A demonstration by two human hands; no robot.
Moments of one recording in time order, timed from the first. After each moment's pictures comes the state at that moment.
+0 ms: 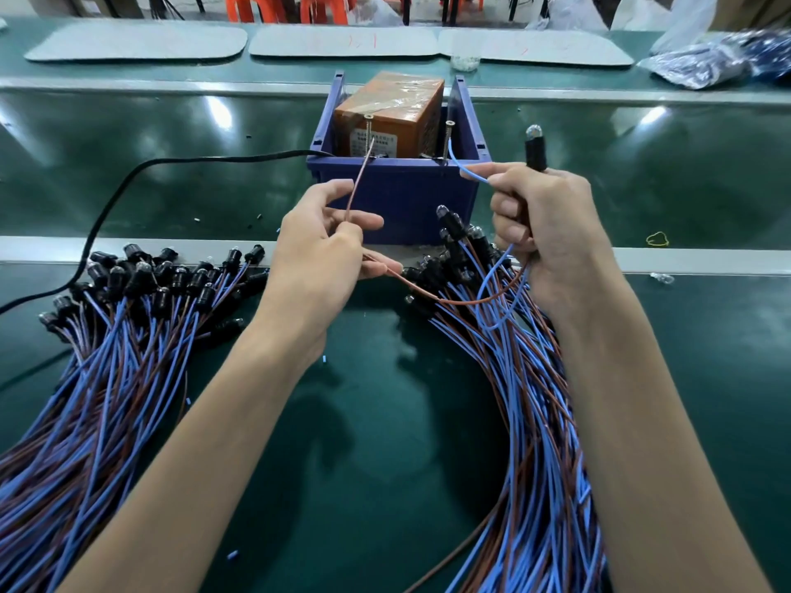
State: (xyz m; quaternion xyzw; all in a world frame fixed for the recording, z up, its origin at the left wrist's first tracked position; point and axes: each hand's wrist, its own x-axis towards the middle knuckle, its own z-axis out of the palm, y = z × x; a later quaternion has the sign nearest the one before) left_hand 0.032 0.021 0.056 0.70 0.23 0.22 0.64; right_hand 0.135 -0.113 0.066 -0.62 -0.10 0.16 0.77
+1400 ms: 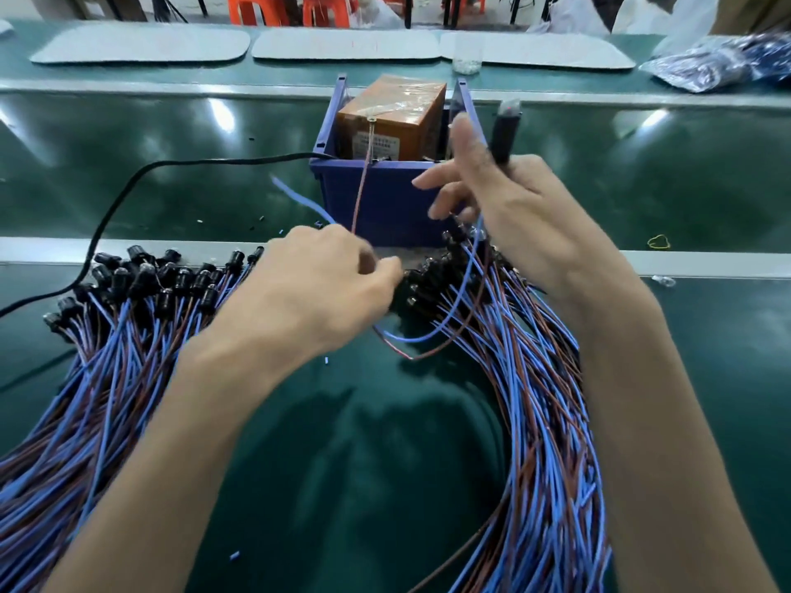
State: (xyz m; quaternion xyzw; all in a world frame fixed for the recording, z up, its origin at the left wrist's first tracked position) left_hand 0.010 0.017 0.085 0.96 0.22 0.03 0.20; right_hand 0.109 -0.109 0.093 -0.81 -0.26 0.12 0.52
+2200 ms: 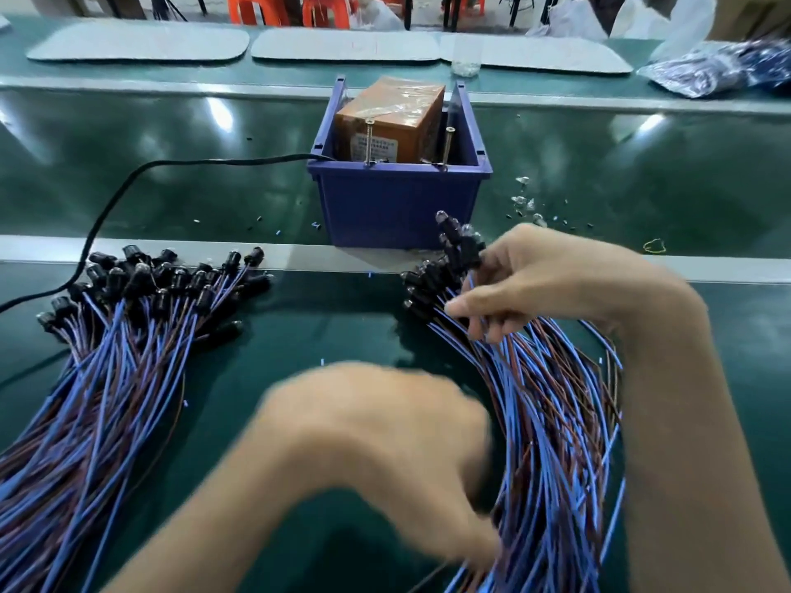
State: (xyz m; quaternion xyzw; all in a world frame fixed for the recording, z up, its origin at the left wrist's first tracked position) left_hand -0.008 -0.033 0.090 0.94 -0.18 -0.28 0.06; right_hand 0.127 -0.140 0.078 -0.83 -0.32 0.35 0.31
